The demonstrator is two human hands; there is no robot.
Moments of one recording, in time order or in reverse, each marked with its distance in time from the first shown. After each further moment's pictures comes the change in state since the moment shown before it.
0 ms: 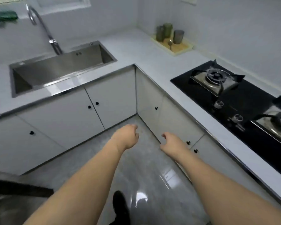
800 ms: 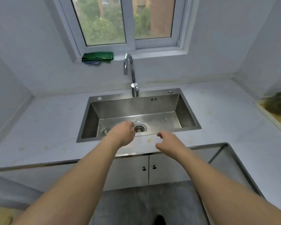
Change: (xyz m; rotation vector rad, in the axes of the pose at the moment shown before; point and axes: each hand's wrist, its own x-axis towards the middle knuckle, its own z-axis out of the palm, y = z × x) left_hand 0.211 -0.366 -0.305 -0.115 0.299 -0.458; right_hand 0.375 -0.452 -0.049 -0.075 -0.181 -0.497
